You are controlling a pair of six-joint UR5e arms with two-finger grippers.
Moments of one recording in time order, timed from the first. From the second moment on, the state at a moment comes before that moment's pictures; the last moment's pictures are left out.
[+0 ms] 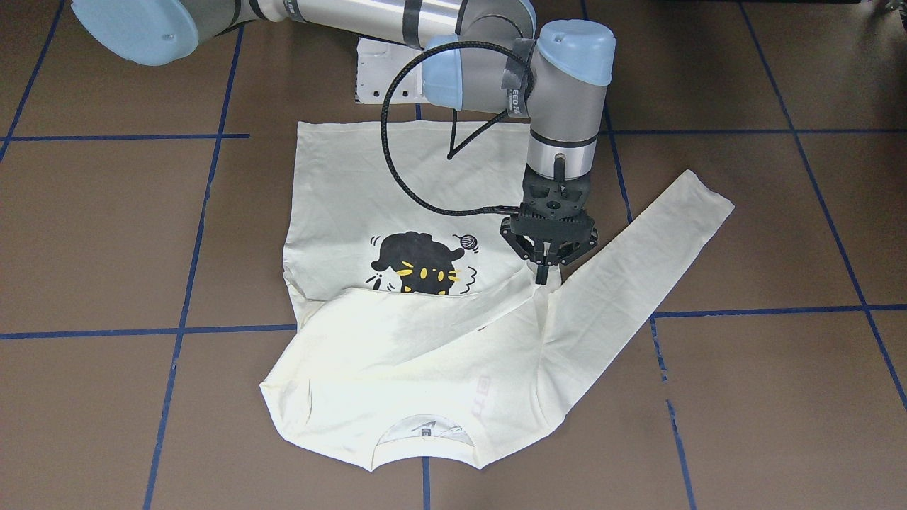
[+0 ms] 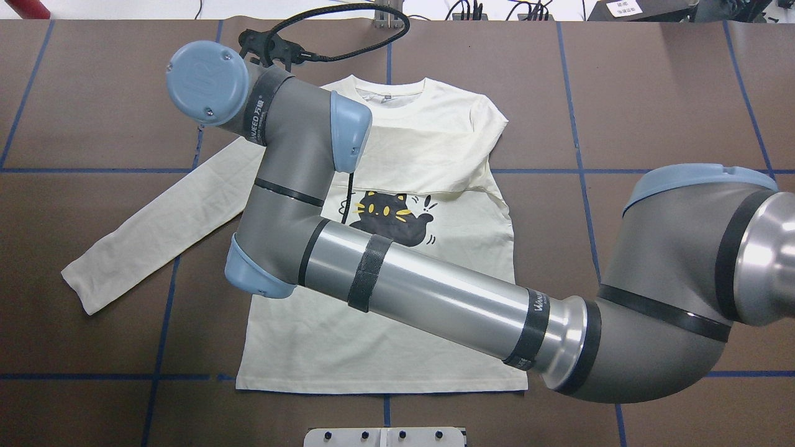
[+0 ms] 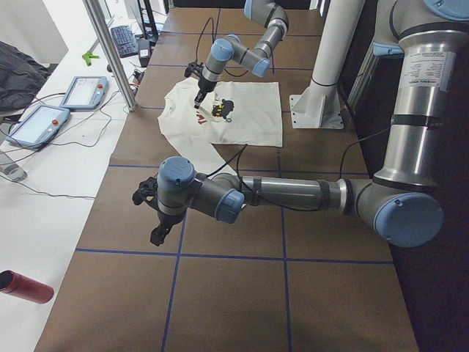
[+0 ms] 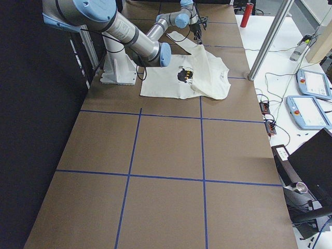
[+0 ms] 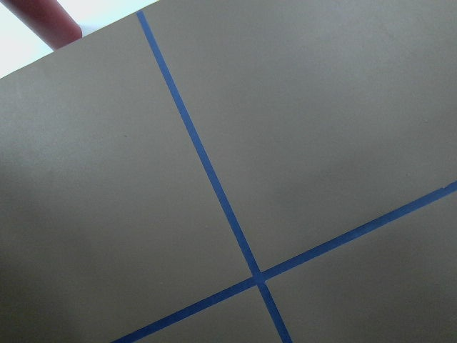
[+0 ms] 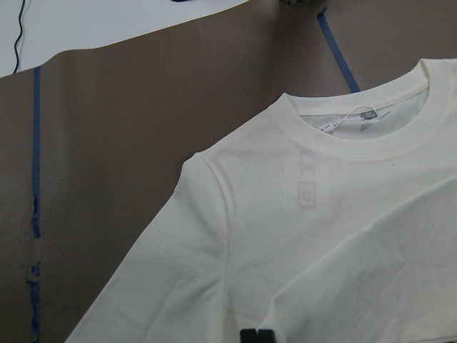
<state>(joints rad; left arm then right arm) -1.56 -1.66 -1.52 -1.92 -2.32 0.16 0.50 -0.24 0.97 -1.43 1.50 1.52</state>
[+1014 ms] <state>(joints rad) -1.55 -1.70 -1.60 -2.10 -2.24 0.16 0.71 -0.20 1.02 -1.64 1.84 1.40</state>
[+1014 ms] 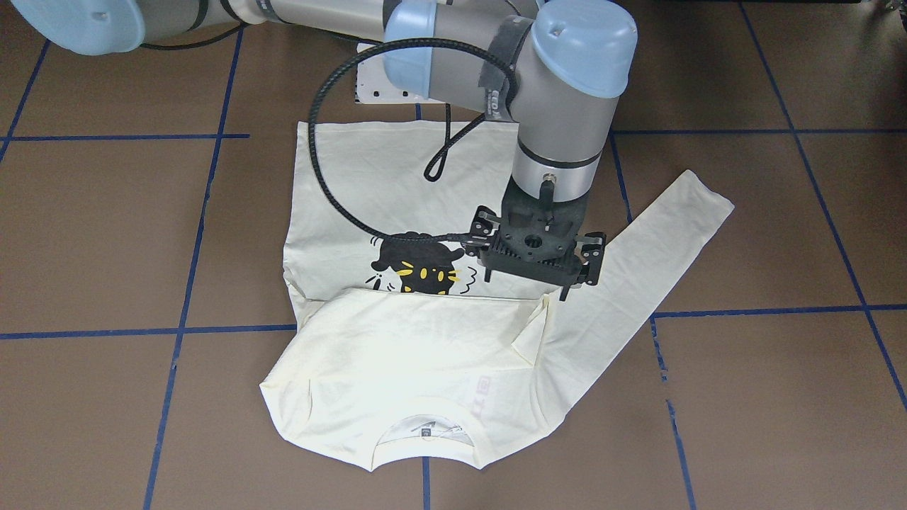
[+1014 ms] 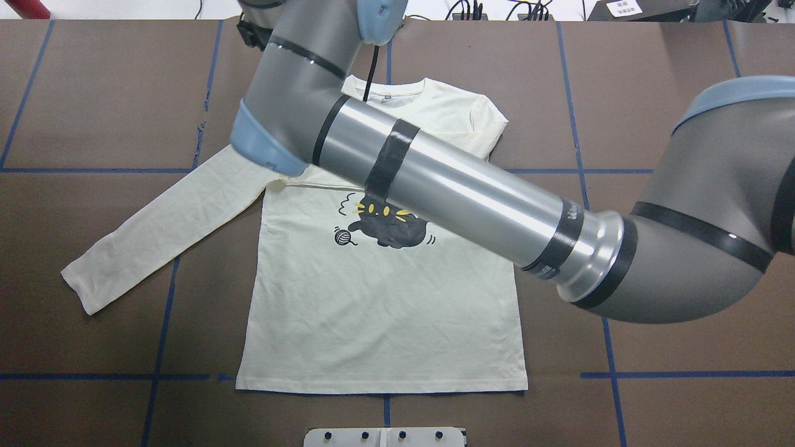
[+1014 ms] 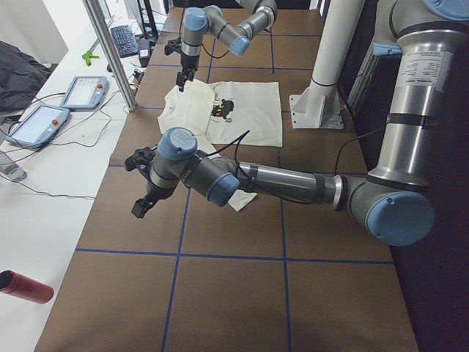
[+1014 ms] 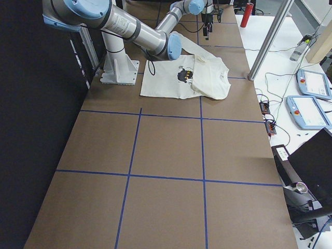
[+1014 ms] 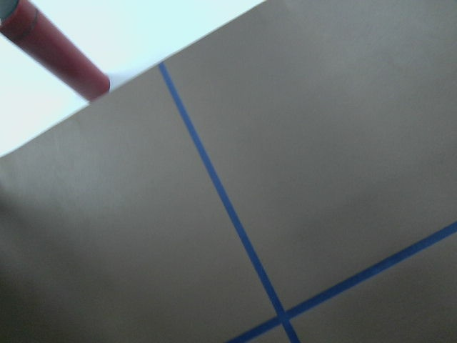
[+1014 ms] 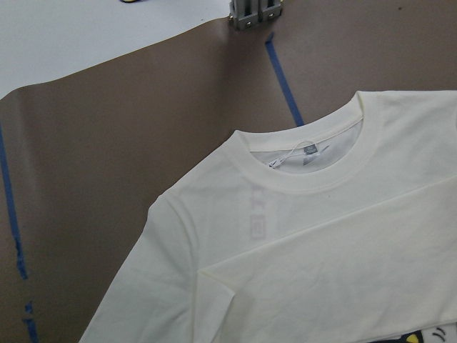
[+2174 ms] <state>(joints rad) -1.16 -1.46 -1.87 -2.26 -2.30 -0.08 1.17 -1.00 1.60 -1.70 2.18 0.41</state>
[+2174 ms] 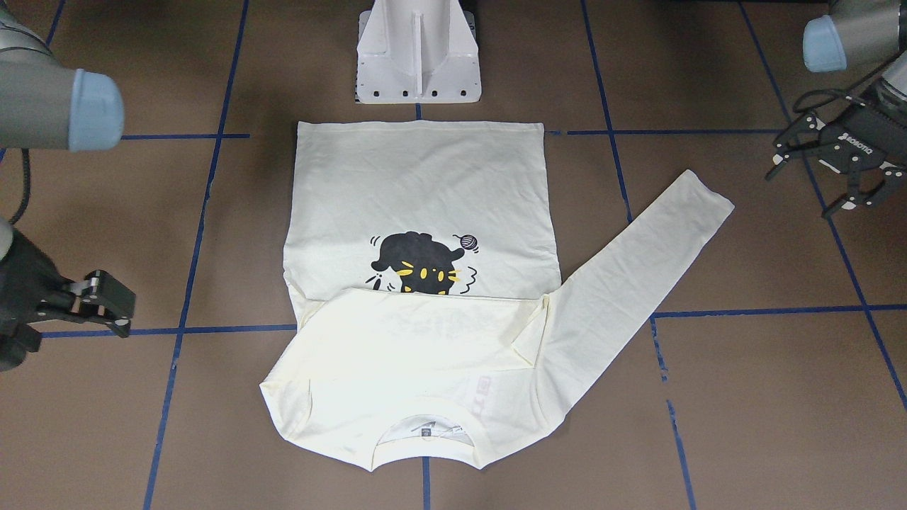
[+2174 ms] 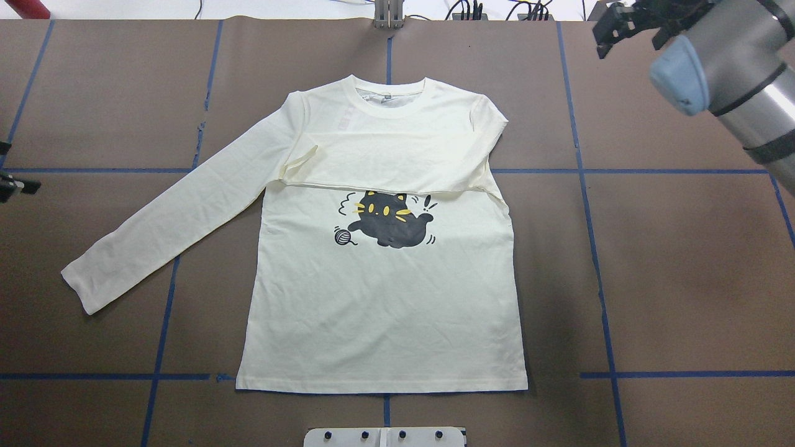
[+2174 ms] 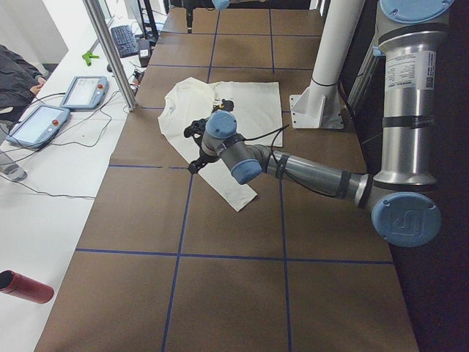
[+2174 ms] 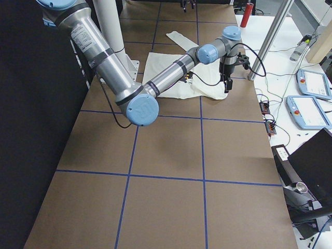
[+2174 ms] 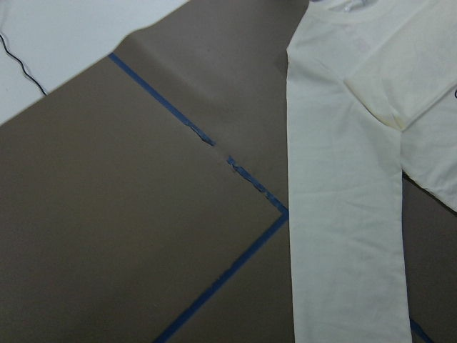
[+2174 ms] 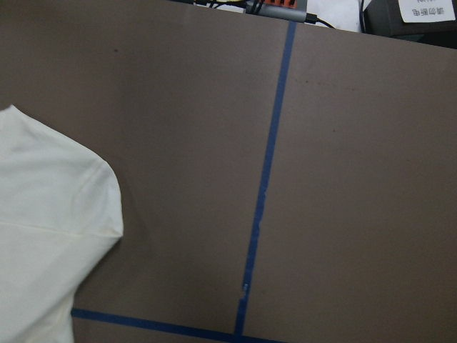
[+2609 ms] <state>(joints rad) -0.90 -1.35 -1.88 -2.39 -2.06 -0.24 1.31 -1.22 1.67 -1.69 2.27 0.20</state>
